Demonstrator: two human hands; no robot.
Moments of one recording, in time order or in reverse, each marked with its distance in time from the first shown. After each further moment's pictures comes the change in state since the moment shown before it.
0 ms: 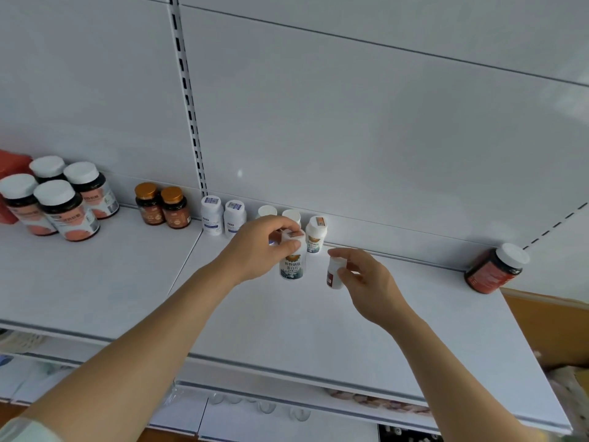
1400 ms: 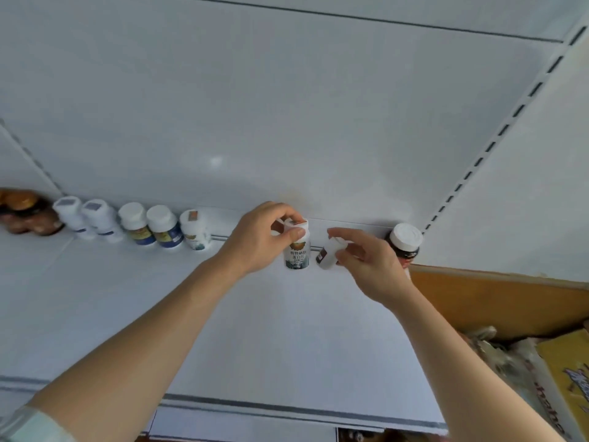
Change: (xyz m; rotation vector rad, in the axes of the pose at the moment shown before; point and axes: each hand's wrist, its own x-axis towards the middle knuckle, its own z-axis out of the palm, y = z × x) left_hand 0.096 0.110 0.205 0.042 0.008 0.081; right_hand 0.014 0.135 -0.196 0.132 0.019 -0.025
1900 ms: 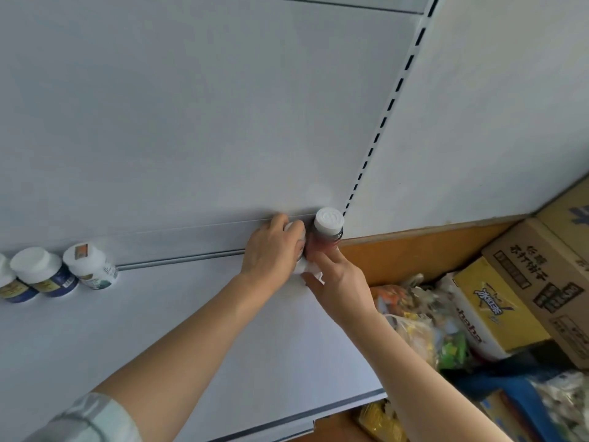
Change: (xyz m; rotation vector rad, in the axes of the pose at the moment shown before) left_hand 0.037 0.027 0.141 0.479 -0.082 0.310; right_hand -0.040 0.078 -0.011 -0.673 0.291 -0.052
